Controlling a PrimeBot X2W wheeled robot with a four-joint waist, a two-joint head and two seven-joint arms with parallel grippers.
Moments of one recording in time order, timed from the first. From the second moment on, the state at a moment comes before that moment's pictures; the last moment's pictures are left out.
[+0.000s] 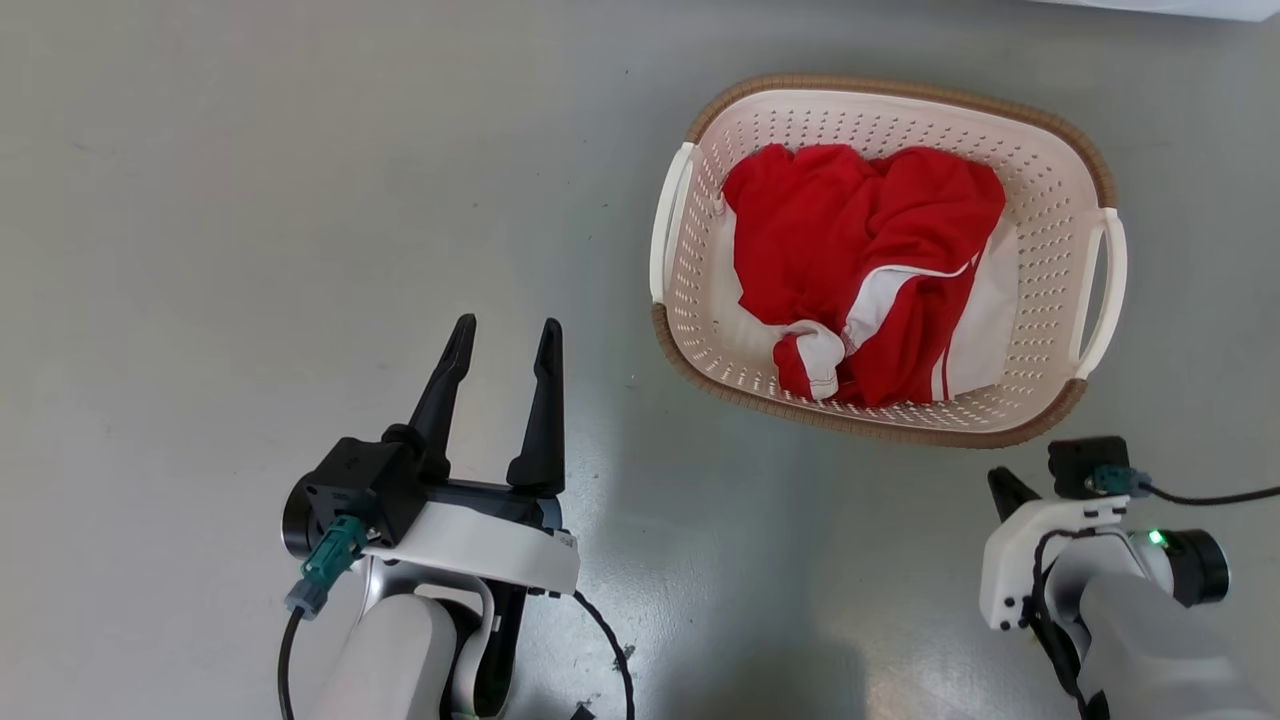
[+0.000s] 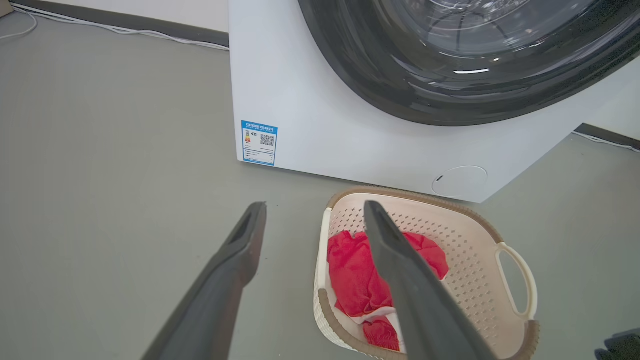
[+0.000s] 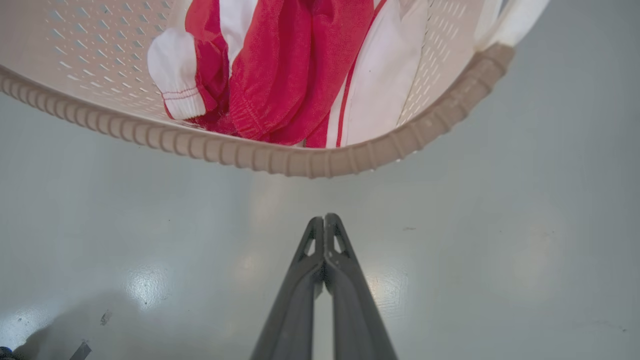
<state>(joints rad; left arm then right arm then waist) -0.24 0.04 -0.31 0.07 -0.35 0.09 -0.26 -0.64 -0.15 0.17 1.28 0.18 0.12 -0.19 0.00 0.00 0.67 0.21</state>
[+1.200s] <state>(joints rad) -0.26 0.04 -0.32 0.05 -0.35 0.11 -0.26 -0.68 -0.15 0.22 1.29 0.22 0.12 -0.22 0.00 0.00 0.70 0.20</state>
